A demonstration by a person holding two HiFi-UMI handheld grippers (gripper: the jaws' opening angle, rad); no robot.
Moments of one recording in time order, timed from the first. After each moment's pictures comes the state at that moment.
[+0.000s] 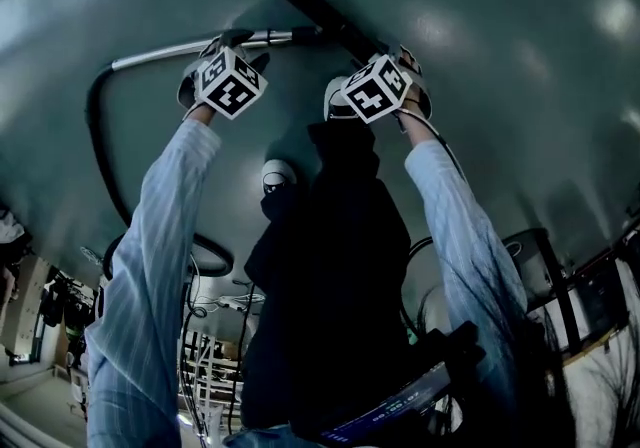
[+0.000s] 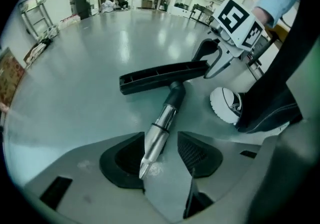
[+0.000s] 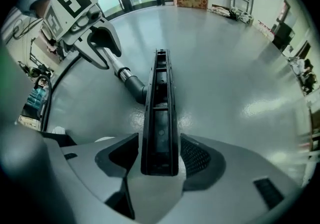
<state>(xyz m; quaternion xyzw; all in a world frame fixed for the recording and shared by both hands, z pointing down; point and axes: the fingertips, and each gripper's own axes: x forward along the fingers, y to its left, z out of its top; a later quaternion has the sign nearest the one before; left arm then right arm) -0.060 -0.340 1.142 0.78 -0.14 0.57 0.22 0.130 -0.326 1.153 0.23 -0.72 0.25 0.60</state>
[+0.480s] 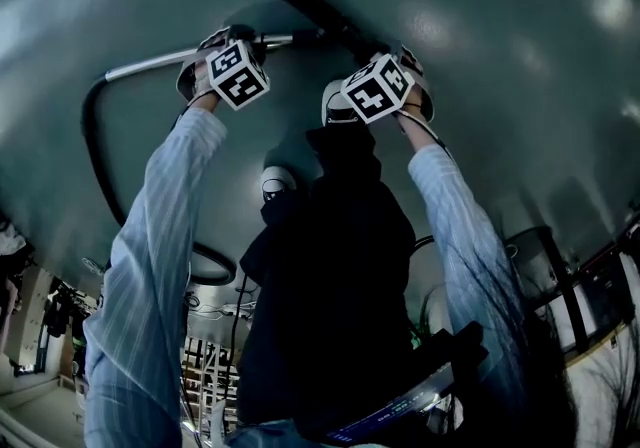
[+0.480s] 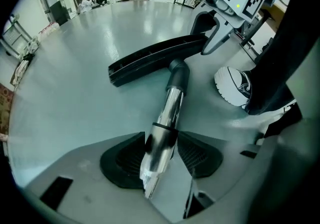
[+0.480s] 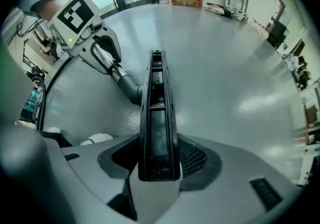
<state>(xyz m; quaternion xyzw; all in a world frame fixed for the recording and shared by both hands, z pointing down) -0.069 -0.340 1.183 0.76 -0.07 0.63 0.17 0.135 -0.330 1.155 0.25 -0.70 0.25 0.61</state>
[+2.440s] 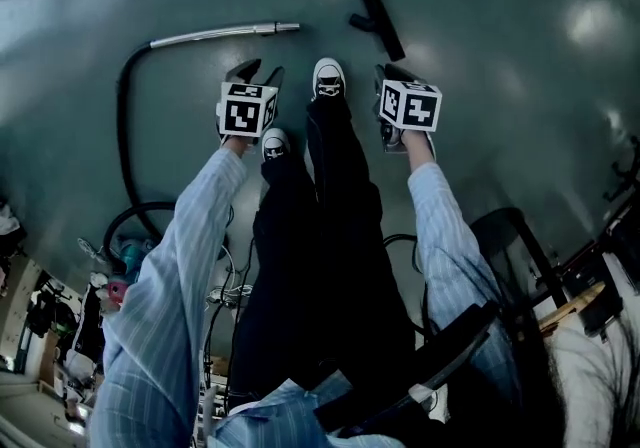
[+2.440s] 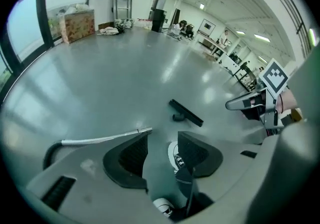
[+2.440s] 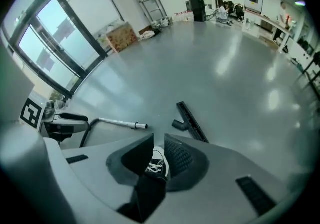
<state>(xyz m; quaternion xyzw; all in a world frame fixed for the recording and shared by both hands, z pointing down) -0.046 -0.291 0.888 0.73 -0.39 0.38 0.42 0.186 -0.293 0.883 0.47 -0.64 0.47 0.38</state>
